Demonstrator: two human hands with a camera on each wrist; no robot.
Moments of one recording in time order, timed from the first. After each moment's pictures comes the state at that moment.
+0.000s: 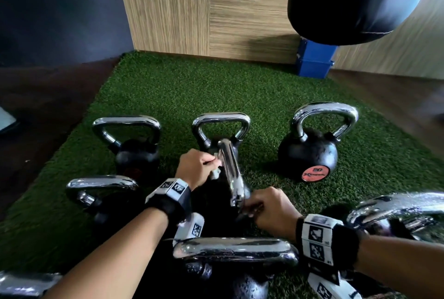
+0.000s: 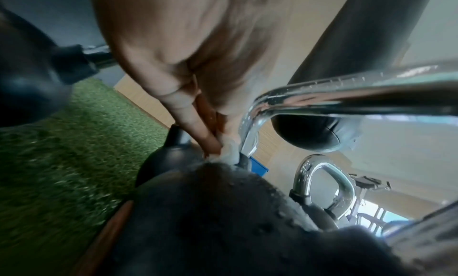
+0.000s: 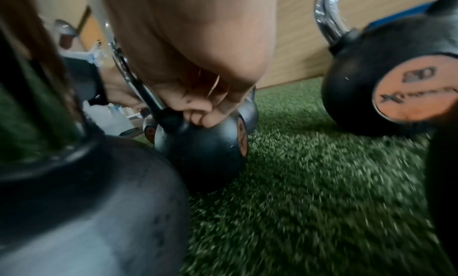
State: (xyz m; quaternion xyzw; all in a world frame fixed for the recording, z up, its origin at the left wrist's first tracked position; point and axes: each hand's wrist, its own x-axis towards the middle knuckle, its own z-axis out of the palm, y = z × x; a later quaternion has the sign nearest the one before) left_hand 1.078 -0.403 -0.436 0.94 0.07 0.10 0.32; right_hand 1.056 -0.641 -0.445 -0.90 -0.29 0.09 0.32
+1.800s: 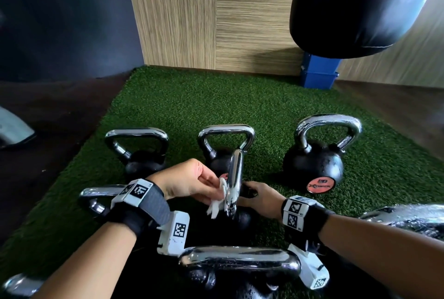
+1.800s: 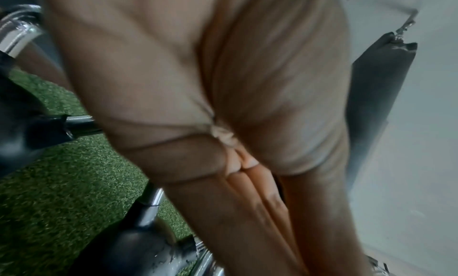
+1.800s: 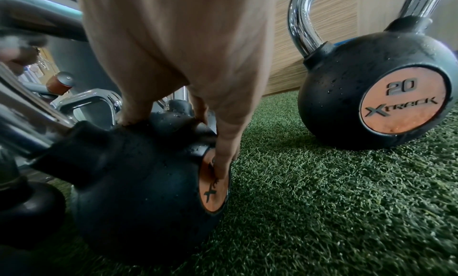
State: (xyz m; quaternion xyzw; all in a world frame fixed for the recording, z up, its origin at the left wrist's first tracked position) left_hand 1.035 -0.381 -0.379 0.76 -0.05 -0.21 0.62; right_hand 1.106 -0.610 -0.445 -0.89 -0.19 0.21 0.36
